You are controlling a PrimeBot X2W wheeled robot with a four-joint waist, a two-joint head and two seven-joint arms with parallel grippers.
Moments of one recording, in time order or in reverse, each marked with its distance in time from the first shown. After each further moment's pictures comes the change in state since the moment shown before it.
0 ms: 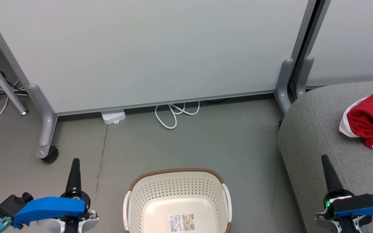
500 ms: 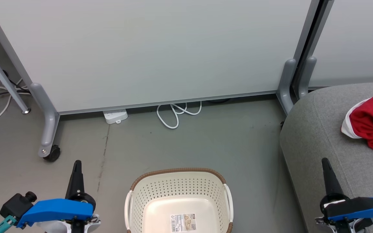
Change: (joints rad) left arm 0.012 0.000 -0.020 0.004 0.159 0.000 -0.040; right arm 0.015 0.000 0.004 0.002 -0.169 0.000 -0.042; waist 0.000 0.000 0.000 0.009
